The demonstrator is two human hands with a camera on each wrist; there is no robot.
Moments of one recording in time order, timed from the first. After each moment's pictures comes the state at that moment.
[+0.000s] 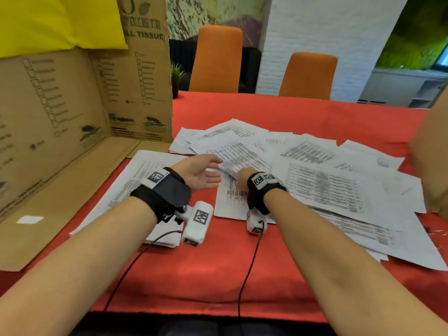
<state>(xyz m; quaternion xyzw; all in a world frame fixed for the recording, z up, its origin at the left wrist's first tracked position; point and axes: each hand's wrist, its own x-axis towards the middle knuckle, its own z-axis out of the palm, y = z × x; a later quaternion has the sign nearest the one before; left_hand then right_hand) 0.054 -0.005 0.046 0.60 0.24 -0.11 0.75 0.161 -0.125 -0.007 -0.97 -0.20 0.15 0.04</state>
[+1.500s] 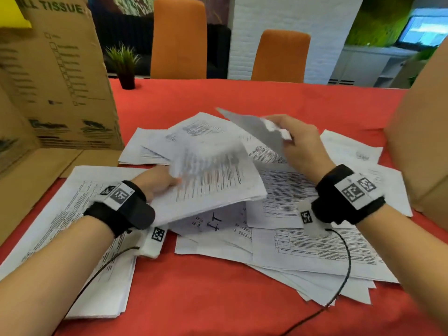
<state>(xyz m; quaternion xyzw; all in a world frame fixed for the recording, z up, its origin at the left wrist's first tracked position) 0.148 0.020 0.007 0.82 0.22 -0.05 0.53 0.211 -0.268 0.081 -0.87 -0.30 -0.21 0.34</state>
